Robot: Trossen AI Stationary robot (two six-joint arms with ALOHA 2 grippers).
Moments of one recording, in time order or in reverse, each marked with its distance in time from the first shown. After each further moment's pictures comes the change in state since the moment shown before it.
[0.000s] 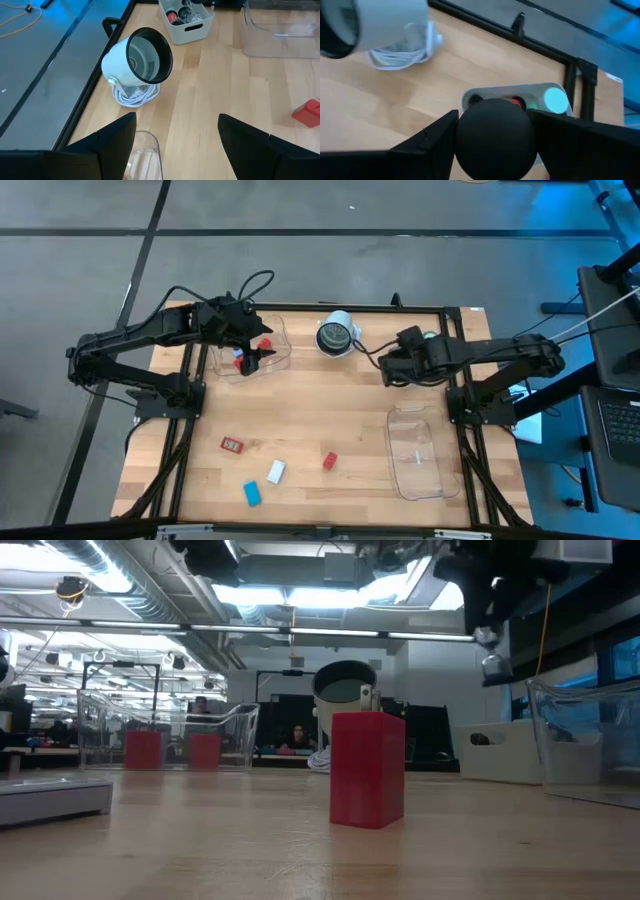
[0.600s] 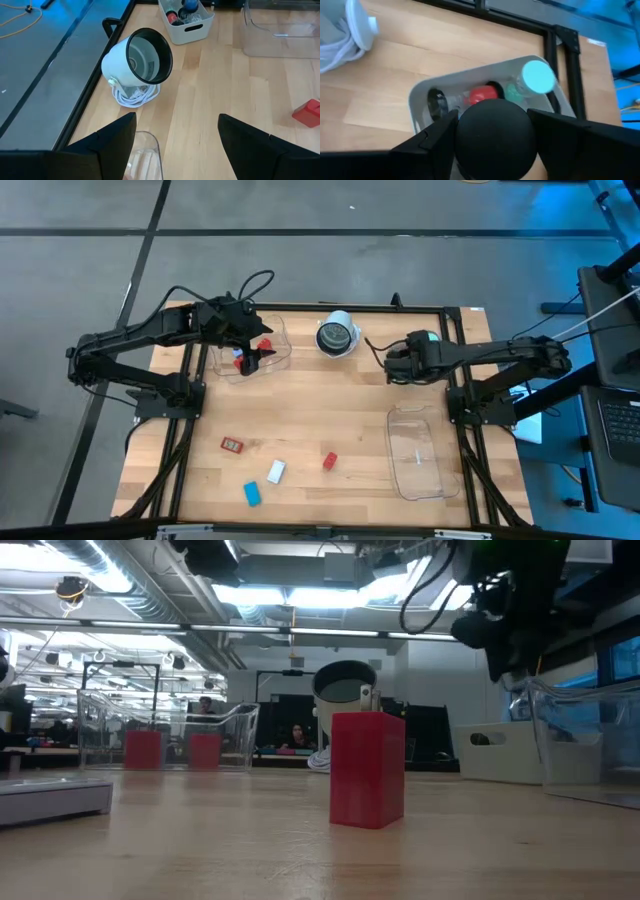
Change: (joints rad) left arm 0.000 0.000 0.000 0.001 0.000 0.002; right arm -0.107 -0.063 -0.304 0.132 0.005 0.135
